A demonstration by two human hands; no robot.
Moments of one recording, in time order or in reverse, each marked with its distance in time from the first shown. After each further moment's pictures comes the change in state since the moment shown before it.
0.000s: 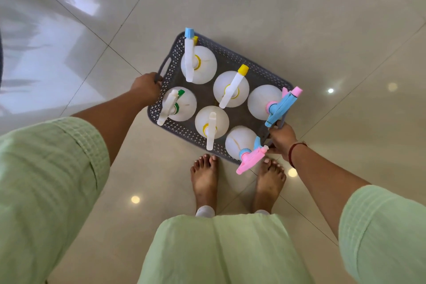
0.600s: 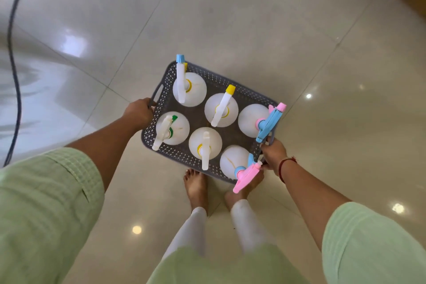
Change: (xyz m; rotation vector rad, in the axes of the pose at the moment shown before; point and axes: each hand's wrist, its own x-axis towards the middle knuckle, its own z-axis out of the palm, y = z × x) left_hand -0.147 0.049 0.049 0.250 -0.070 0.245; right_hand -0.113 -0.006 -0.073 0.076 0.034 0.054
